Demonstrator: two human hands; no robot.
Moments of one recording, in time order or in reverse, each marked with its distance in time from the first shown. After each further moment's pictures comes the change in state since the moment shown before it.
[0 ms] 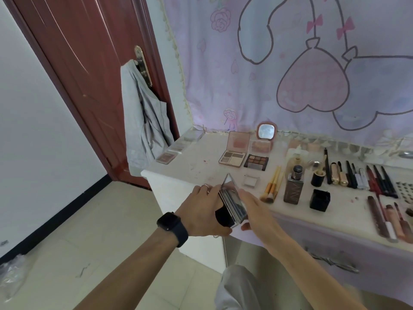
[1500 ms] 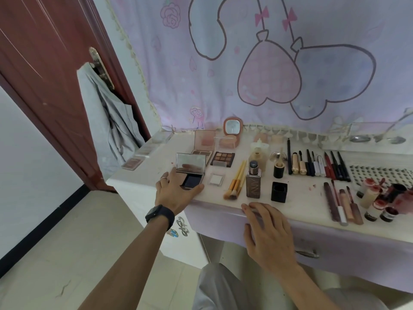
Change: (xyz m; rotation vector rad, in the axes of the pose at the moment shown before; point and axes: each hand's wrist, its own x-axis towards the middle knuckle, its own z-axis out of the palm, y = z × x) left_hand 0.077 -0.001 0.035 -0.372 0.289 -0.491; right_hand -0.005 0.138 -0.093 -1.172 0.643 -0.725
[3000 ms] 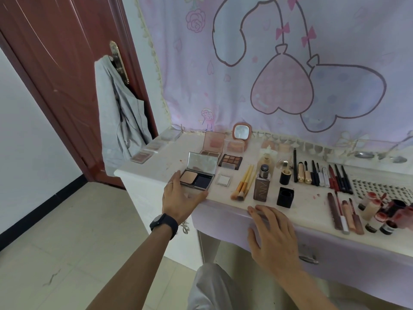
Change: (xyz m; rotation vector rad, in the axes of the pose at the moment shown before) left_hand -0.029 -0.021 0.005 -0.270 0.073 0.047; right_hand 0.003 -0.004 -0.018 0.041 -0.056 0.004
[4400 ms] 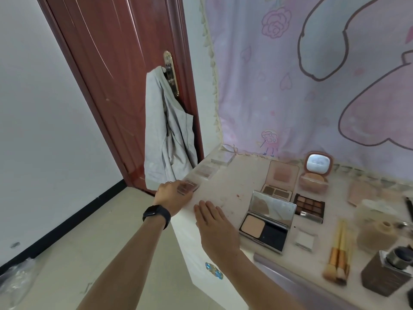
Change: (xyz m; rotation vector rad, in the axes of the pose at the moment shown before) left_hand 0.181 -0.105 -0.127 0.437 0.017 -0.103; right_hand 0.195 -0.228 0.145 0.029 -0.441 -0.369
